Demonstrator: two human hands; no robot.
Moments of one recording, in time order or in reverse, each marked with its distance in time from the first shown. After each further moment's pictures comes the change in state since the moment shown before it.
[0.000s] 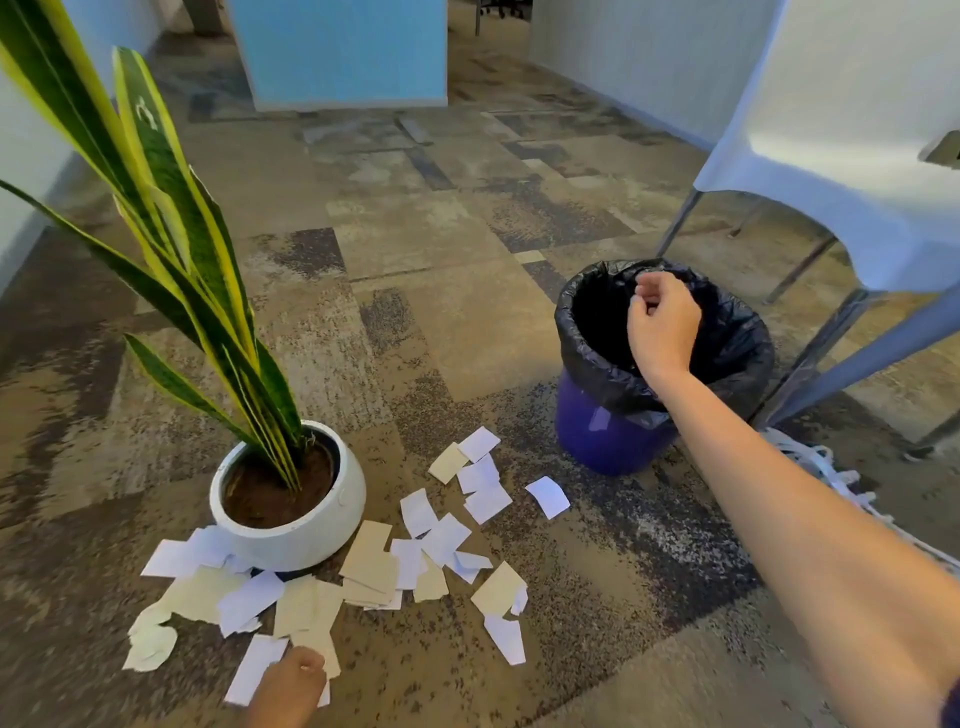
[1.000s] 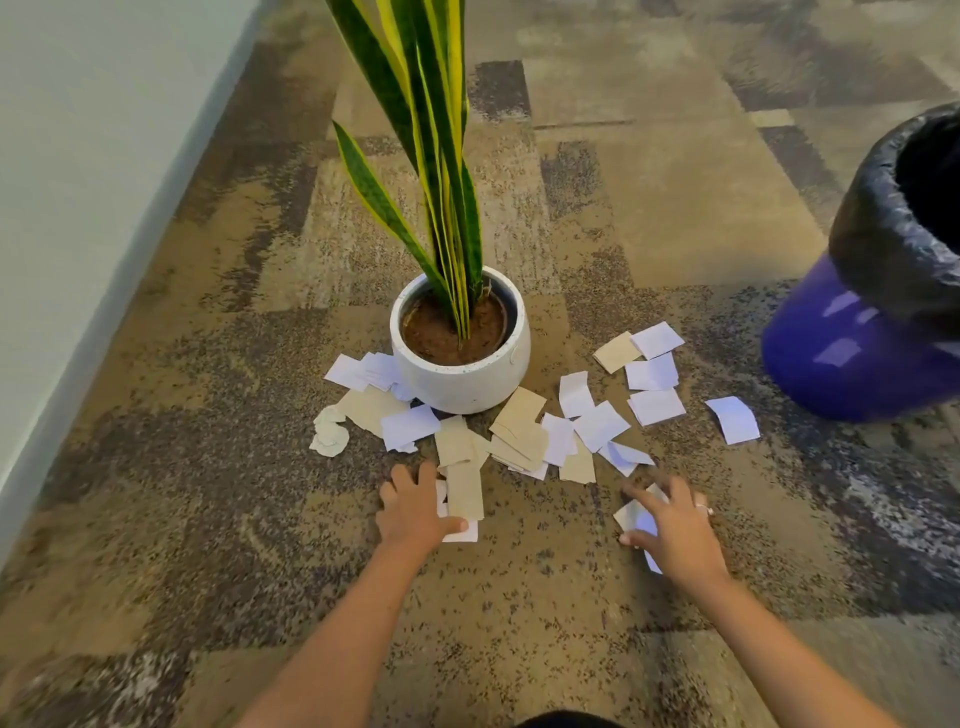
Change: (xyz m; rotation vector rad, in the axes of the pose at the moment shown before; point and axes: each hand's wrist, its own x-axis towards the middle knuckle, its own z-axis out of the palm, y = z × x) left_hand 0.027 -0.037 0.011 0.161 0.075 -0.161; right_hand -0.329 0.119 0.092 -0.582 -1.141 -0.124
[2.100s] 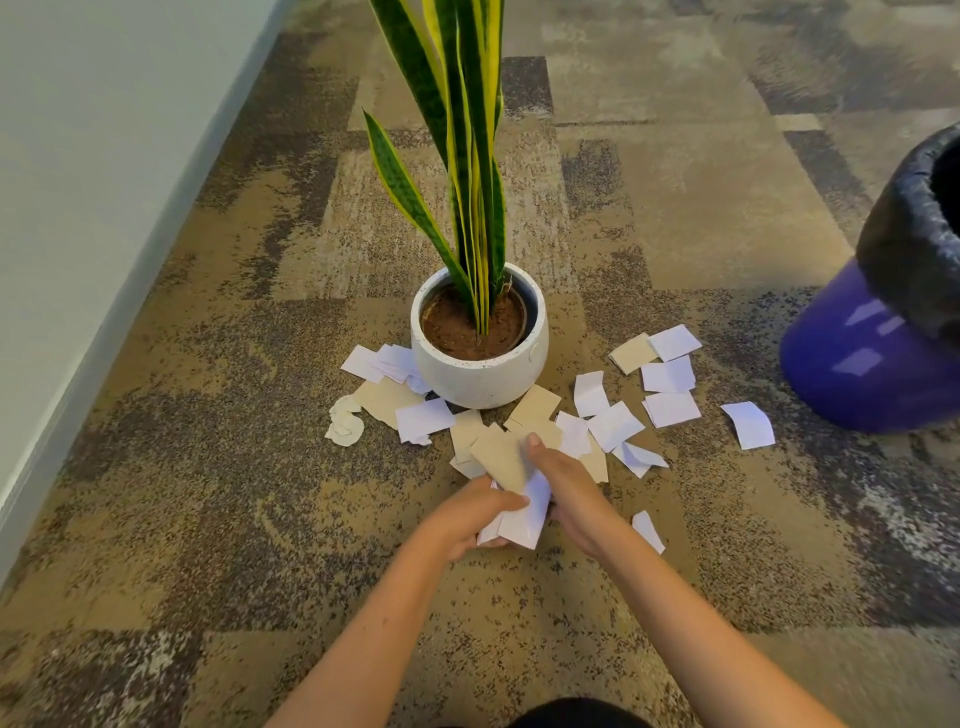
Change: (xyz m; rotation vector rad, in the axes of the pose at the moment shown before) left_hand -0.033 0.044 -0.026 -1.038 -0.552 -0.032; right_hand -0.005 -0.156 -0.032 1.255 -0.411 0.109
